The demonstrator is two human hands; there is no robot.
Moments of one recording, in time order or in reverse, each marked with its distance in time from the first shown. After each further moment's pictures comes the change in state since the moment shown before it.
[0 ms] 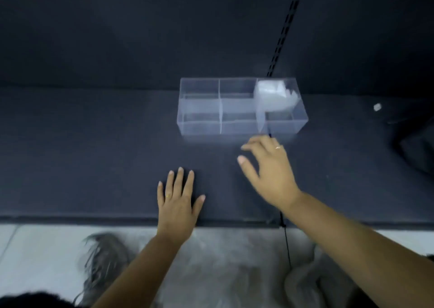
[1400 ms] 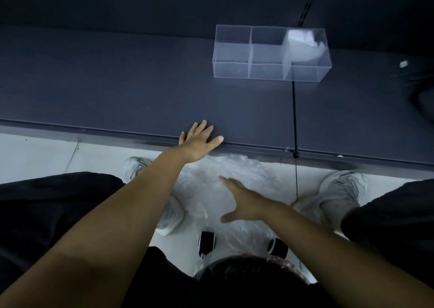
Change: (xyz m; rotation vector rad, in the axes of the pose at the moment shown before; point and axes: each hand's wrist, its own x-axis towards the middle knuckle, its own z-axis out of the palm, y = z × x) left_hand -0.040 -0.035 -0.044 -0.218 -0.579 -0.088; right_hand -0.180 -0.096 0.069 0.374 -1.130 0.336
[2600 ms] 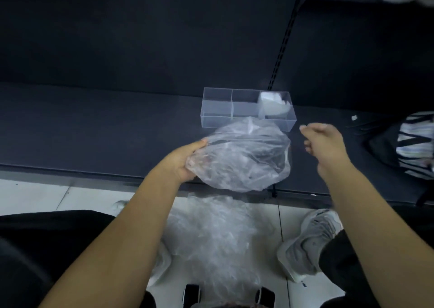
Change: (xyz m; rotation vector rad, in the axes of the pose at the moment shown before) left_hand -0.064 0.080 -0.077 -1.620 -0.099 -0.105; right_hand -0.131 -0.035 -0.201 0.893 1.221 -0.035
